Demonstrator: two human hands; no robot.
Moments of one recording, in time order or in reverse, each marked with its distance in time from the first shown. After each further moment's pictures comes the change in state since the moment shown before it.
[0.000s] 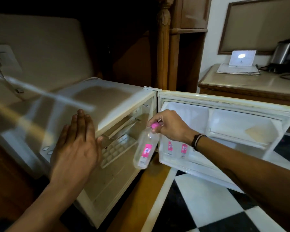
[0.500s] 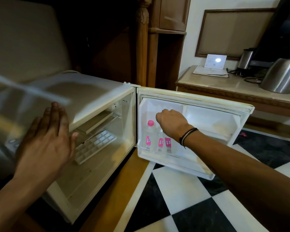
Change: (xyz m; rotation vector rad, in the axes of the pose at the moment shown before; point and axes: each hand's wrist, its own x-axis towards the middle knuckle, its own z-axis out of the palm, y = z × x) left_hand -0.004 -0.008 0.004 -0.012 0.034 0.091; right_hand -0.035 0.030 -0.040 -0.923 -0.121 0.121
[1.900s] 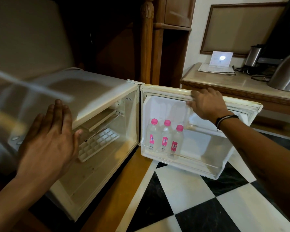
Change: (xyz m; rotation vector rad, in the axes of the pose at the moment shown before) left_hand 0.003 0.003 0.005 0.004 0.058 0.007; right_hand -0.008 0.098 -0.022 0.002 0.058 0.388
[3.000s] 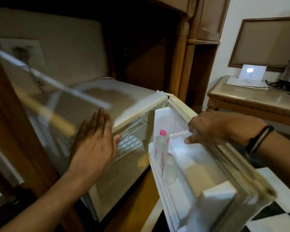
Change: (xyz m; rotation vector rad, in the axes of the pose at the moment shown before) left_hand -0.002 -0.003 -0.014 -0.041 -0.132 -0.097; right_hand -0.061 -0.112 -0.099 -0.133 -0.433 -0.489
